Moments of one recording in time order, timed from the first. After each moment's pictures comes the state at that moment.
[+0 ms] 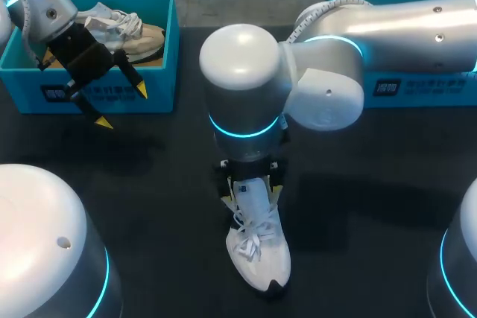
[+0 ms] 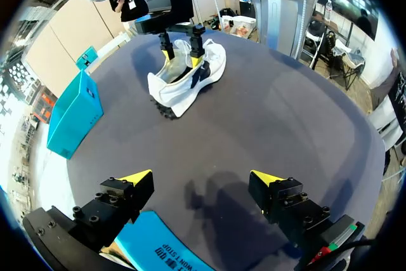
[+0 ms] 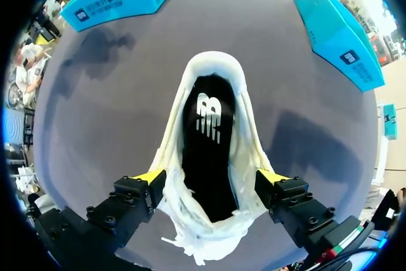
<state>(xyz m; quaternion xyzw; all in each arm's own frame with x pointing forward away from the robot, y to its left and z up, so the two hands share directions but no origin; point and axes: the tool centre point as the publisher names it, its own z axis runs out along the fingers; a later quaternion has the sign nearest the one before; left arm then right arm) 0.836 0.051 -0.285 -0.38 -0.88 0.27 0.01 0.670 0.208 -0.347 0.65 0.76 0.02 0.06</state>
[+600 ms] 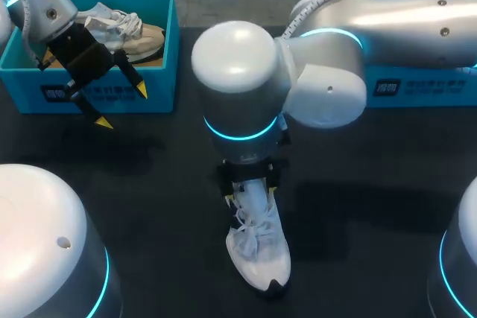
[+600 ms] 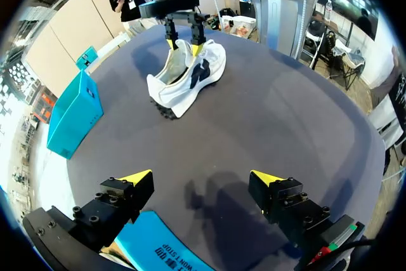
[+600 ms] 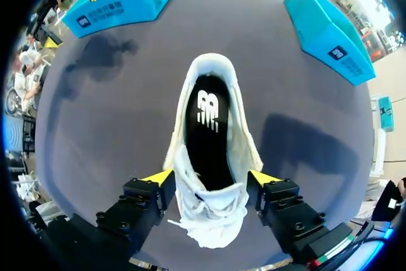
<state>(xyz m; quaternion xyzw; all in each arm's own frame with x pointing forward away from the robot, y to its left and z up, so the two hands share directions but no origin) 0.836 0.051 -0.285 -0.38 -0.88 0.27 0.01 0.657 0.210 -0.320 0.66 0.75 0.02 0.07</state>
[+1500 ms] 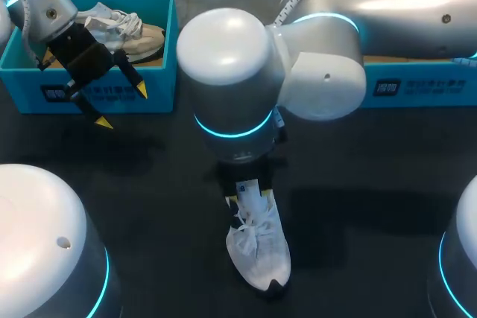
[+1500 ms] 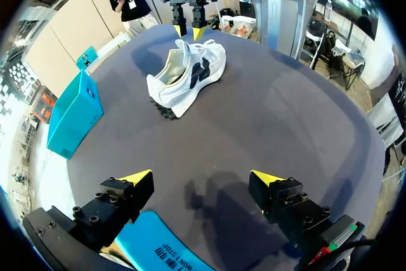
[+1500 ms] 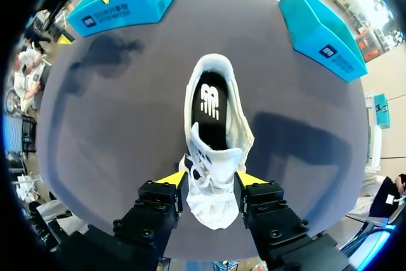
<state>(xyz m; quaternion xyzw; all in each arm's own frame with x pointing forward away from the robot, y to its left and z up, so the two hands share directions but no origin) 0.836 0.051 -0.285 -0.38 -0.88 0.27 0.01 0.632 0.214 -0.294 0.66 0.75 0.01 0.07</state>
